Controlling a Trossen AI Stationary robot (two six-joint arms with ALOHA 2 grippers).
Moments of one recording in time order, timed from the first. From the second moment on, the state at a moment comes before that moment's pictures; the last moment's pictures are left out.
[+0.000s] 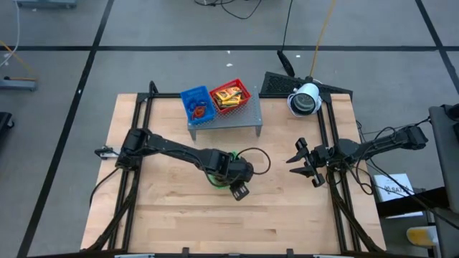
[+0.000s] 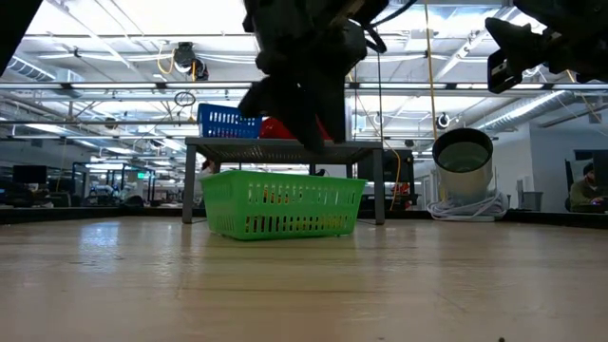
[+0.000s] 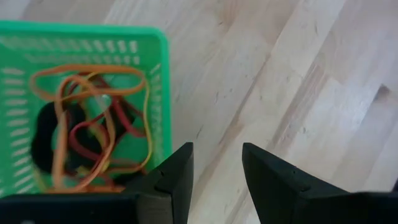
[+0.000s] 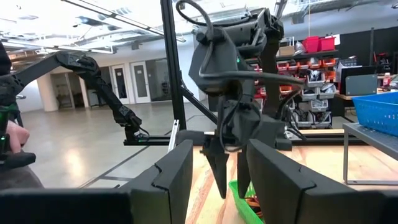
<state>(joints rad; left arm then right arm) -0.19 2.05 1.68 -0.78 0.02 -0.75 0.21 0.43 0.02 0.62 -0.08 0.12</state>
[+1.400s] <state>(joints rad) -0.18 2.06 1.68 -0.76 -0.07 -0.63 0.21 0.43 0.02 0.62 -0.08 0.12</state>
